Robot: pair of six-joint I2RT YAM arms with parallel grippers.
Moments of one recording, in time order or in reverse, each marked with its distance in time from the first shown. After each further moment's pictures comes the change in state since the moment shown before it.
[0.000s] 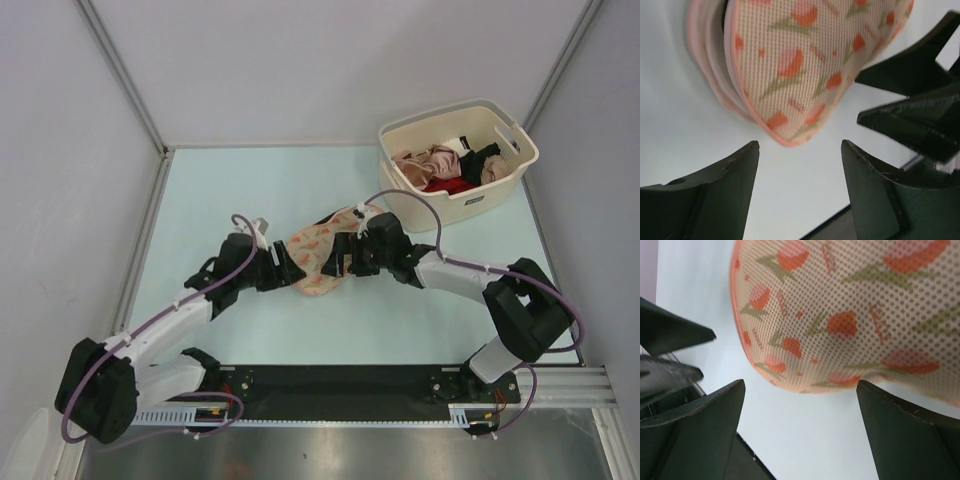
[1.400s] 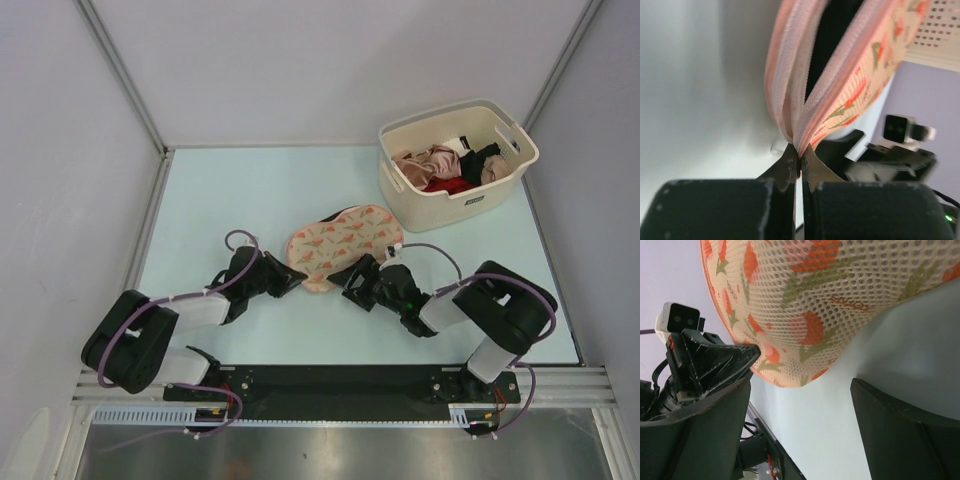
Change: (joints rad) left arm -0.019 0.259 -0.241 0.560 -0.003 -0.578; right arm 0.131 0.046 -0.499 0.789 0.300 0.721
